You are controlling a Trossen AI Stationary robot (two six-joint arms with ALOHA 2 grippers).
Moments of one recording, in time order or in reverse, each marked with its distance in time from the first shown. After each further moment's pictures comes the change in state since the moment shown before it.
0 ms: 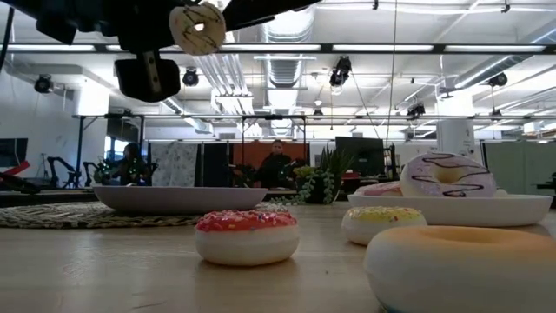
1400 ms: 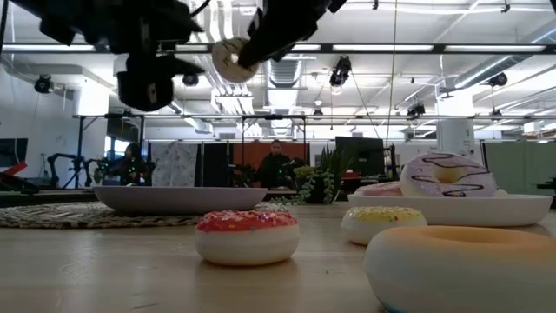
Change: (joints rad) left arm 0.074 -0.091 -0.002 -0.197 -0.066 0.005; right arm -0.083 0.008 -0.002 -0.104 -0.021 0.245
